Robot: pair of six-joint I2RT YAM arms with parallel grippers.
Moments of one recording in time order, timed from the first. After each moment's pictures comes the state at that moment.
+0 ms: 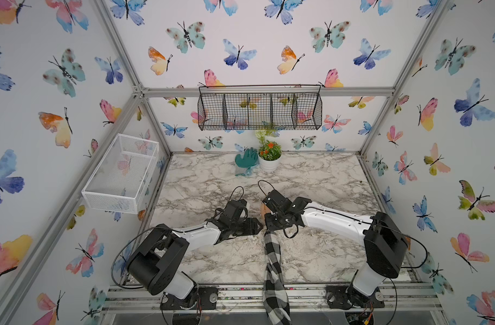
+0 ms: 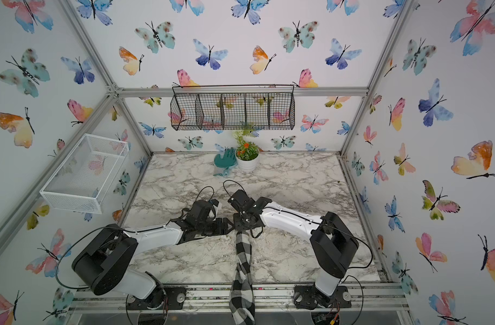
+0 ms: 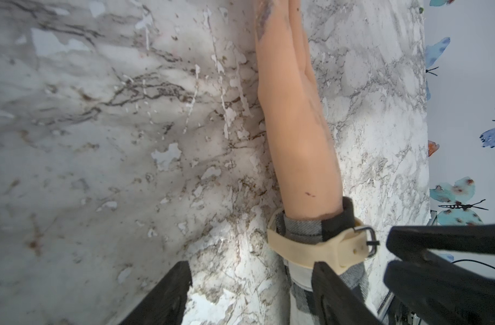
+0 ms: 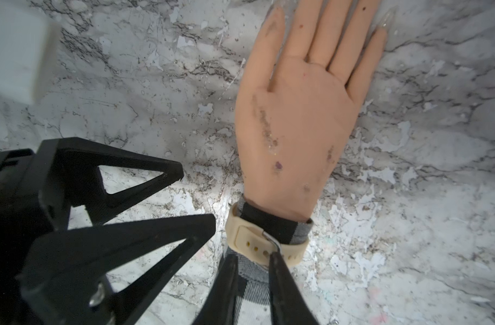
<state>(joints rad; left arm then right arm) -0.63 1.50 0.61 0.05 0.35 -0.66 0.94 1.71 1.22 -0.67 0.04 0.64</state>
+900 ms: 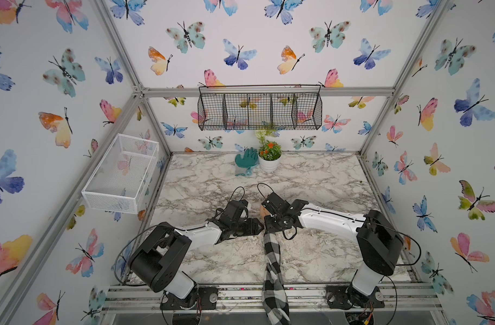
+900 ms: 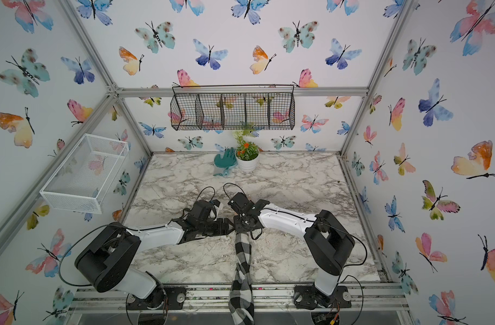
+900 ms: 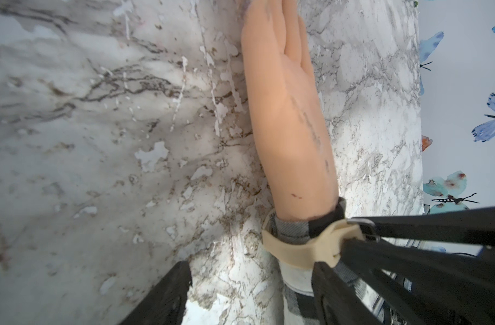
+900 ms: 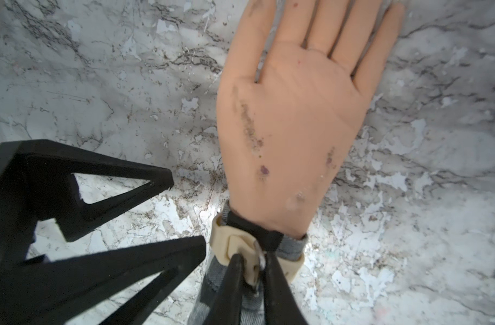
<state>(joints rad) -0.63 1.52 0.61 0.08 0.38 -0.66 0.94 1.74 1.18 -0.61 0.05 0.63</state>
